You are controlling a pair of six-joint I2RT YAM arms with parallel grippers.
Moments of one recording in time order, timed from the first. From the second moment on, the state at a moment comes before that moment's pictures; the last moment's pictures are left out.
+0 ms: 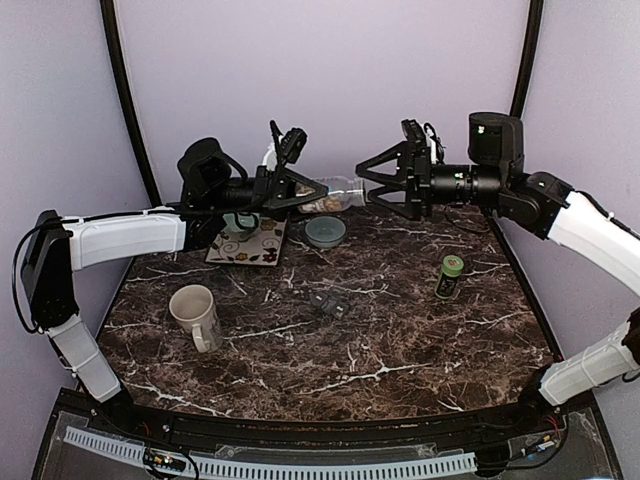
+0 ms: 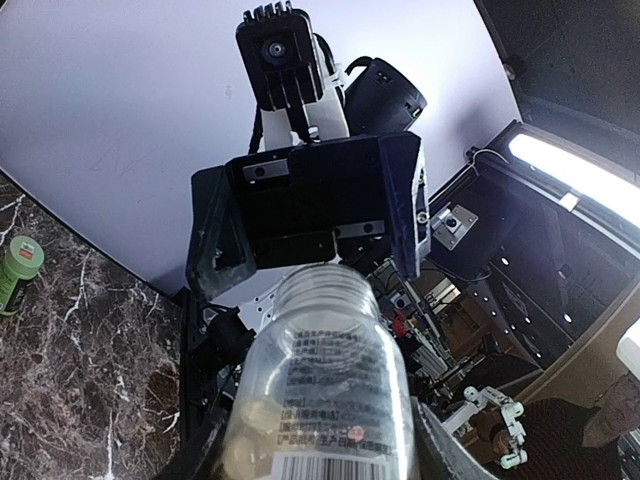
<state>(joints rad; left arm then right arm) -0.67 1.68 1.28 0.71 1.14 -1.11 0.73 1.29 1.34 -0.26 -0.56 0.88</state>
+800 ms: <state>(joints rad) -0.67 1.68 1.31 0.57 1.11 -0.95 0.73 1.32 1.36 -0.33 -0.58 0.95</state>
